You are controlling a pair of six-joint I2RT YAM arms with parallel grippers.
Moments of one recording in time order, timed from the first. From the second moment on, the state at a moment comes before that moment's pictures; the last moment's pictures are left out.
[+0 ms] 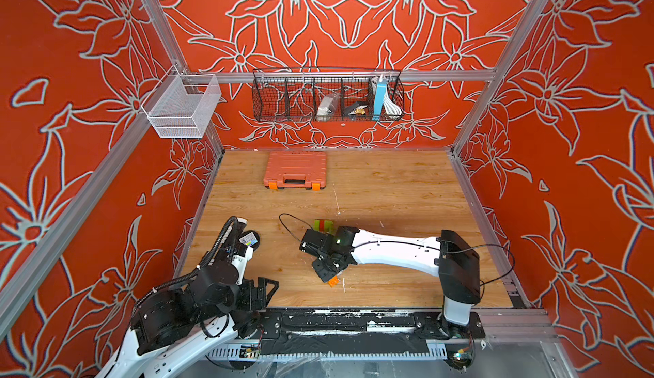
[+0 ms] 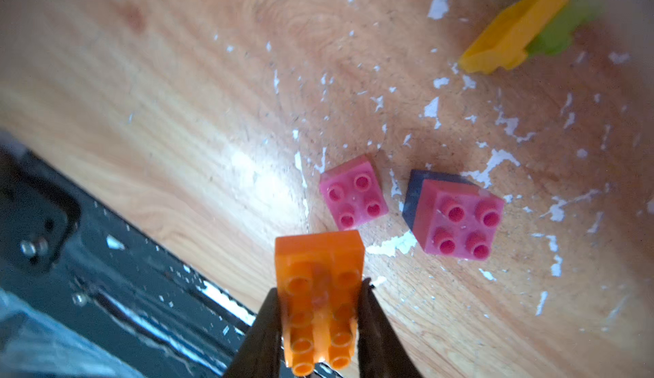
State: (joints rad) left arm -0.81 0.30 0.89 -1.41 -0.02 -0.84; right arm 1.25 1.86 1.47 -0.97 0.02 0.47
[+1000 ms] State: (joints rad) left arm -0.81 0.31 0.85 -1.32 -0.03 -0.93; right arm 1.18 2.07 1.68 -1.20 -0.01 0.01
